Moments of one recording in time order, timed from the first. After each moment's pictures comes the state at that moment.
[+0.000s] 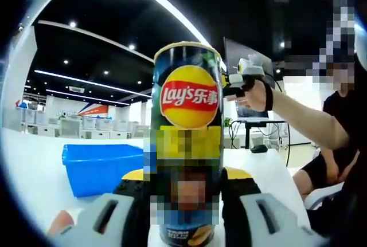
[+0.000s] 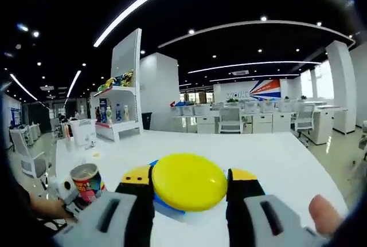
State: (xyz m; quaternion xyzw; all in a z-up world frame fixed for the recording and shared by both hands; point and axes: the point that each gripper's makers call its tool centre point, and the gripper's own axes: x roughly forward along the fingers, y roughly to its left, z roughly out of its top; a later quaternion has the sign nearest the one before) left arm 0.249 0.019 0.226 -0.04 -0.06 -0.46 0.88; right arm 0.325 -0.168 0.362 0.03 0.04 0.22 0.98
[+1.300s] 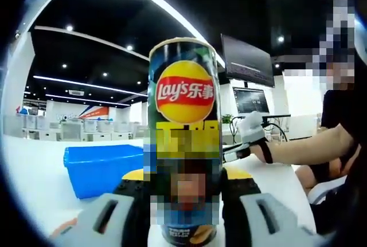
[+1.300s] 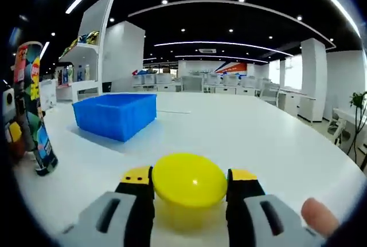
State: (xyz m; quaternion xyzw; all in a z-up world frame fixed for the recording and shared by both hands) left arm 0.249 0.018 0.222 -0.02 -0.06 -0.46 0.88; right arm 0.337 -0.220 0.154 -0.02 0.12 0.07 0.99
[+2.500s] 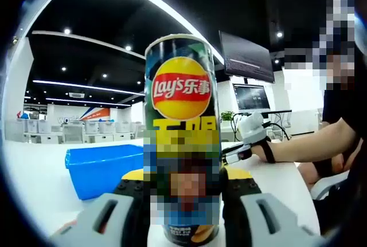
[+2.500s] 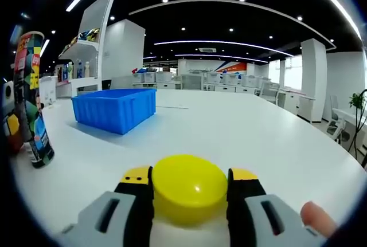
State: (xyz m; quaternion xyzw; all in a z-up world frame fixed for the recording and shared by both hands) left arm 0.249 0.018 0.219 0.00 -0.06 -0.46 0.89; right arm 0.338 -0.222 0.145 -0.03 0.13 0.07 0.99
